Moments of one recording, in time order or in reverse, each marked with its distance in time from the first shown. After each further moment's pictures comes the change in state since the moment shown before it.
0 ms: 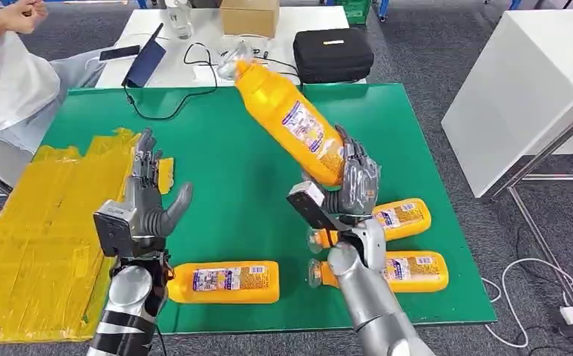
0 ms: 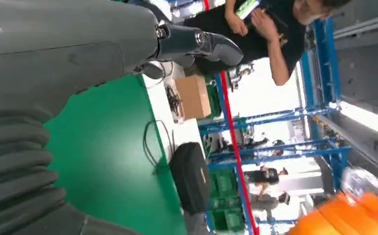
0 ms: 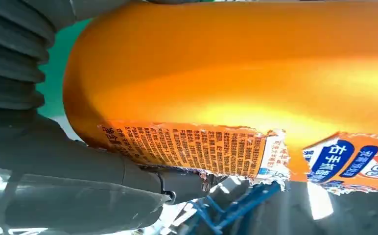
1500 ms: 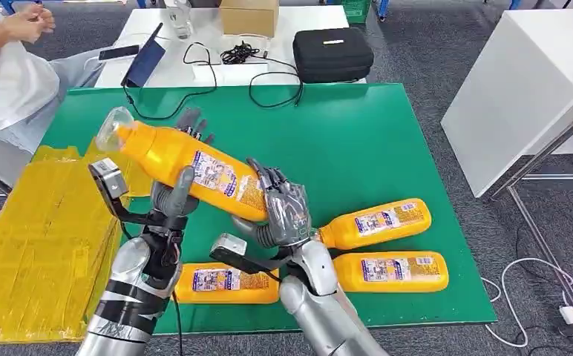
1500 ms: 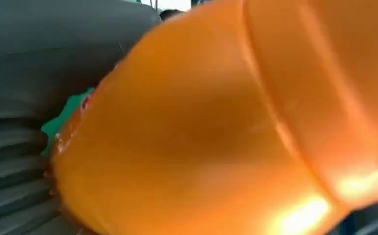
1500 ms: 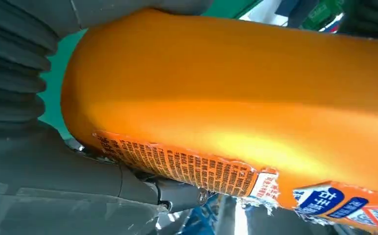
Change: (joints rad) left arm -0.146 0.027 -0.061 0.118 0.392 -0.330 0.132; right arm 0.049 0.075 0.323 0.085 0.200 0.001 0.070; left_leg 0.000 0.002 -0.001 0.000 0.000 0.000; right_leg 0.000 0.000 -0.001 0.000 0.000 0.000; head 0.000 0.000
